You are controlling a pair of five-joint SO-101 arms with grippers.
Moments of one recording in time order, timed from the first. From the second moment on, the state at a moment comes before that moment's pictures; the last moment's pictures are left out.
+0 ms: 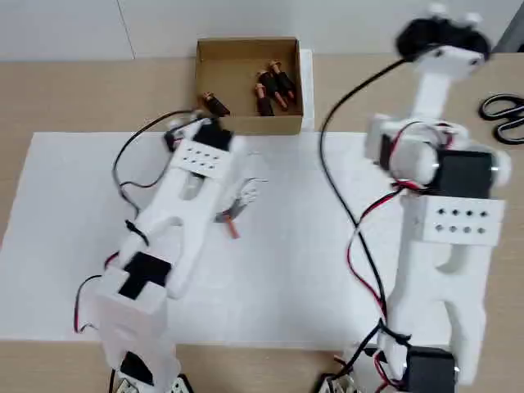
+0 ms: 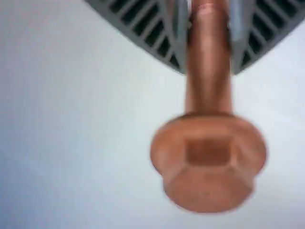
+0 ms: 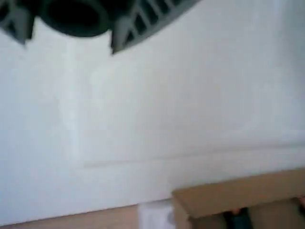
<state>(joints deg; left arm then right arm) 18.9 22.5 -14.1 94.3 53.1 2.5 -18.4 -11.5 85.6 -9.4</state>
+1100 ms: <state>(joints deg) 20.9 22.5 -61.9 99.5 39.3 -13.5 -65.2 61.3 34.0 -5.2</state>
